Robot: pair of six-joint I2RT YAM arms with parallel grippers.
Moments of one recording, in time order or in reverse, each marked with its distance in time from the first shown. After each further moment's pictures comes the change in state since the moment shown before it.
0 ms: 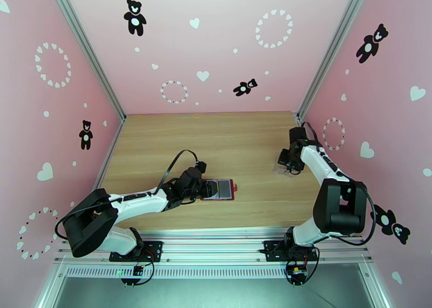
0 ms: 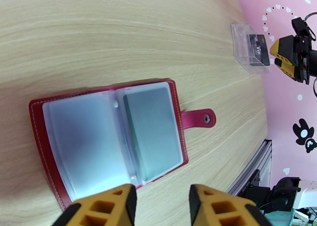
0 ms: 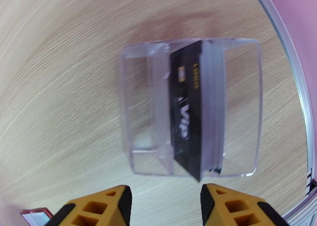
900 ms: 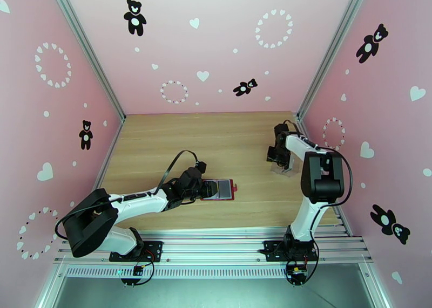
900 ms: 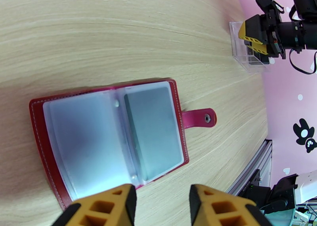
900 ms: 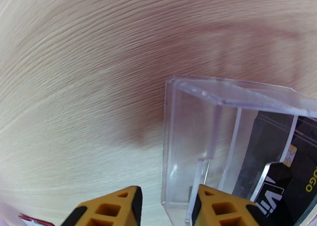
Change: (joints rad) left arm 0.000 0.001 0.000 0.001 0.000 0.000; right arm 0.127 0.297 0.167 0.000 -0.082 -0.027
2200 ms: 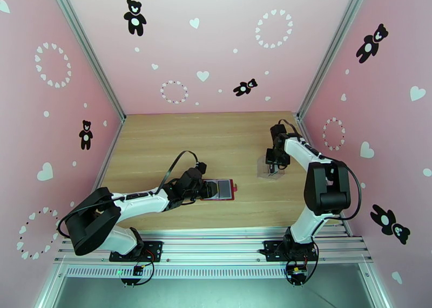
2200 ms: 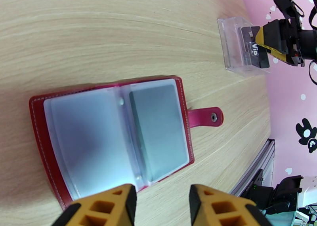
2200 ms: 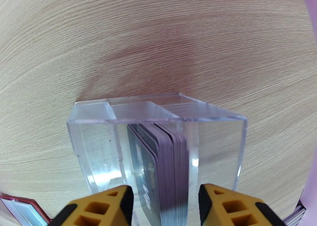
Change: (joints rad) left arm 0.000 0.020 -0.005 0.016 0.000 0.000; right arm 0.047 -0.145 -0.067 -0.052 0.127 -0.055
